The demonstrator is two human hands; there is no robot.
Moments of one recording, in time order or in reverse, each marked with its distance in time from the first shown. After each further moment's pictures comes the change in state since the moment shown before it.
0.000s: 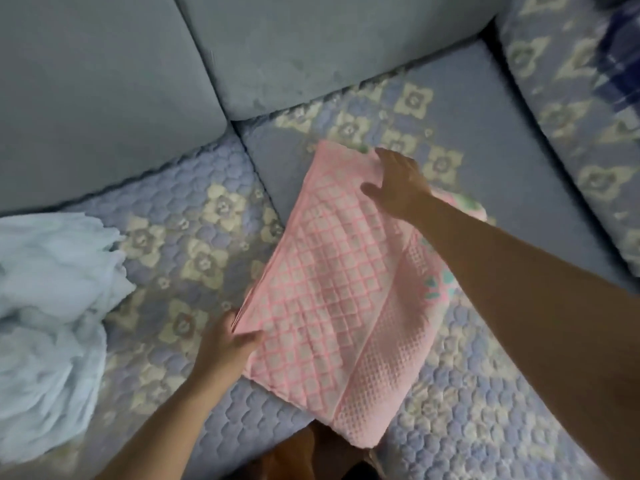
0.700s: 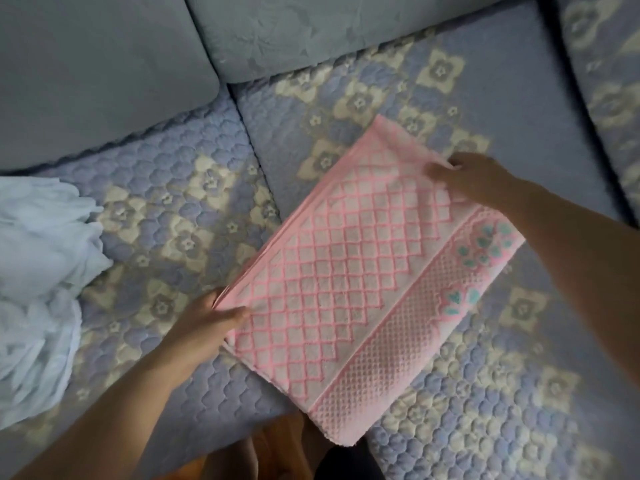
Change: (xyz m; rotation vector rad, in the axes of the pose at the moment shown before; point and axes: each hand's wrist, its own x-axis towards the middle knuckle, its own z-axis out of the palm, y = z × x) left_hand 0.010 0.028 0.001 -0.091 -0.062 -0.098; right_hand 0.015 0.099 -0.039 0.050 -0.225 0.192
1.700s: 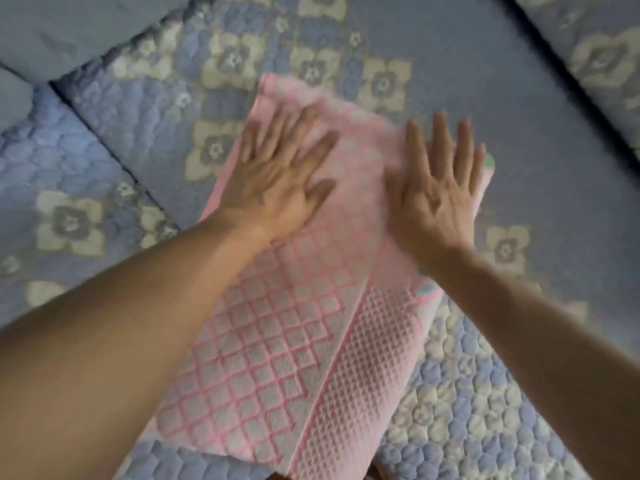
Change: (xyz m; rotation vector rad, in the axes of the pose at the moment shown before) left_hand 0.139 0.194 0.165 1.370 0.234 1.141; right_hand -0.057 0.062 0.127 -0.090 0.720 0.071
